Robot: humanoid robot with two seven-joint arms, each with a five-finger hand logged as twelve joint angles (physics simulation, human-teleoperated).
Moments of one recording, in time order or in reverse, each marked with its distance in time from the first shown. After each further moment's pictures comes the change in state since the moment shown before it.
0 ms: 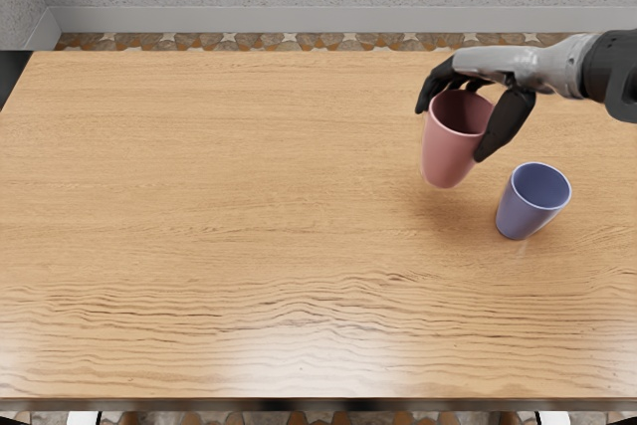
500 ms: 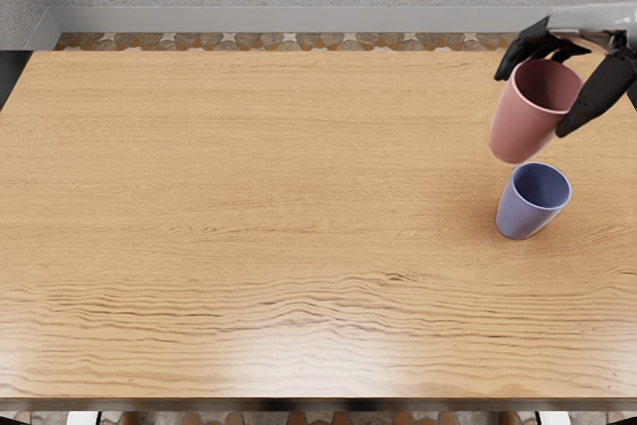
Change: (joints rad) left arm 0.000 0.000 0.000 0.000 0.000 0.000 0.000; right arm -0.018 -0.219 0.108 0.000 0.126 0.074 0.000
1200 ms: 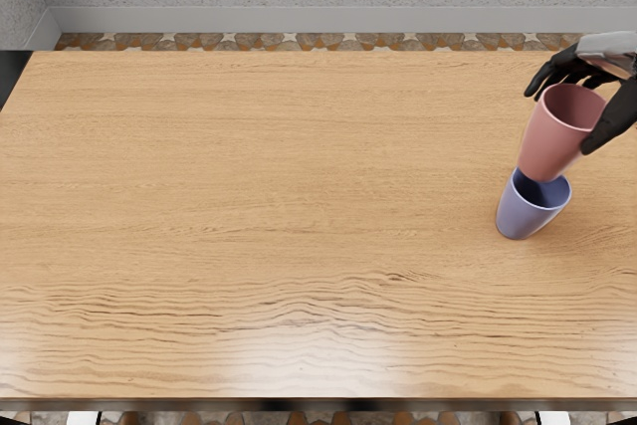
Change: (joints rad) left arm 0.000 0.000 0.000 0.000 0.000 0.000 0.000; right arm -0.062 0.010 -0.031 -0.122 -0.030 0.000 0.000
